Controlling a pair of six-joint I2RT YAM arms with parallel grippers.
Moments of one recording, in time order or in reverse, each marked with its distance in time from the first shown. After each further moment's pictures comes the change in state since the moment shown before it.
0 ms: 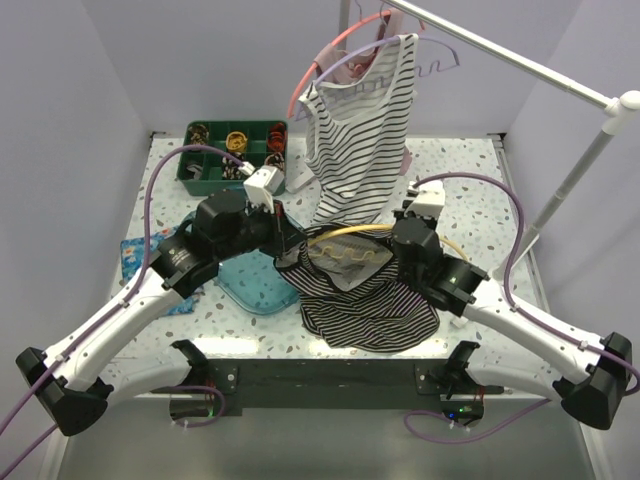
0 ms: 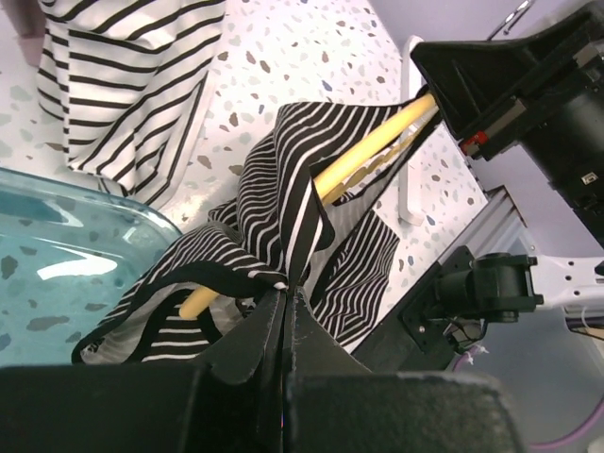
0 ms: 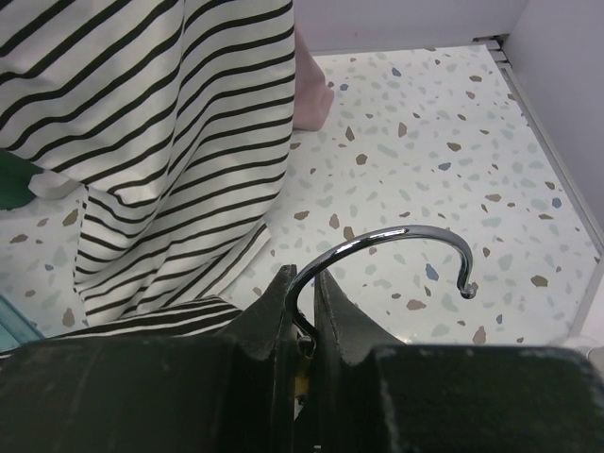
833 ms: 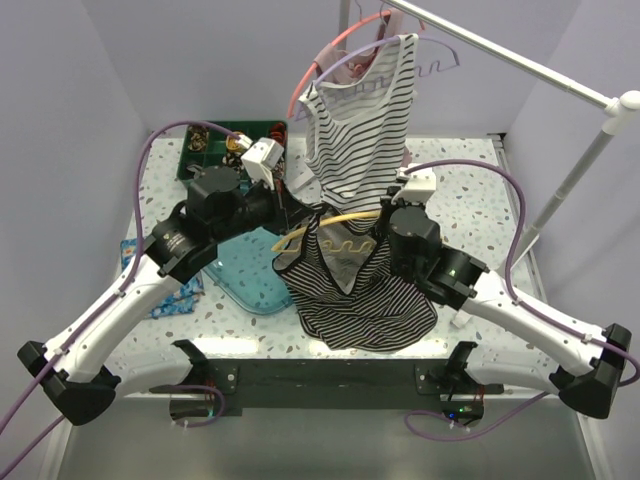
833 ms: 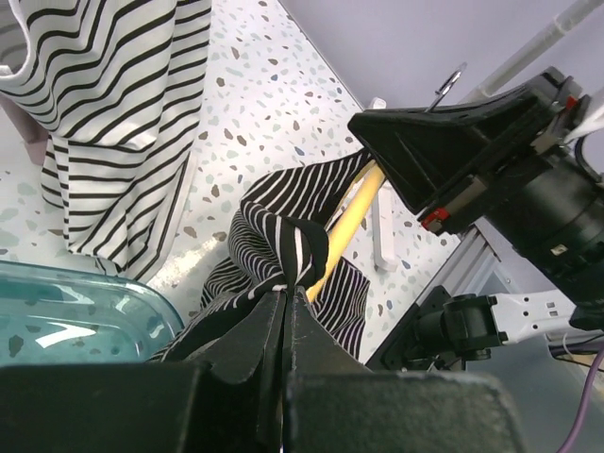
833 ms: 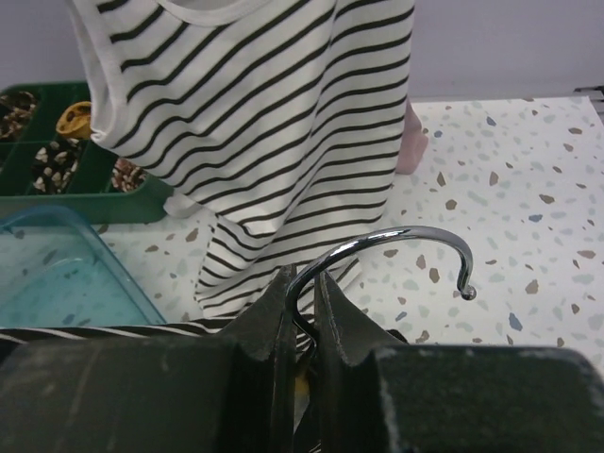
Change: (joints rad) left arm 0.011 0.077 0.182 0.021 0.027 0.028; right arm 0.066 0.056 0.153 0.035 -0.102 -0.024
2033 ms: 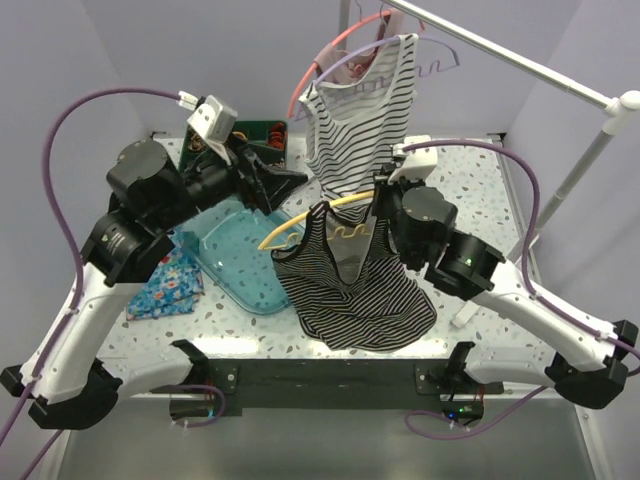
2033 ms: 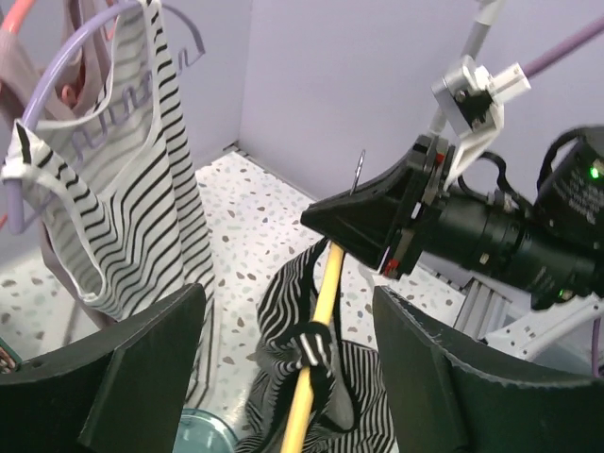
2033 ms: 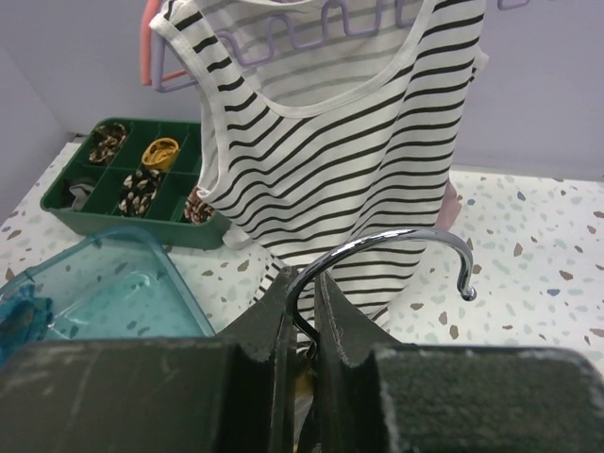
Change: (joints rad) left arm 0.067 -0.004 0.335 -0.021 0.117 0.210; right arm 0.058 0.058 0.280 -0.082 -0.069 -0.130
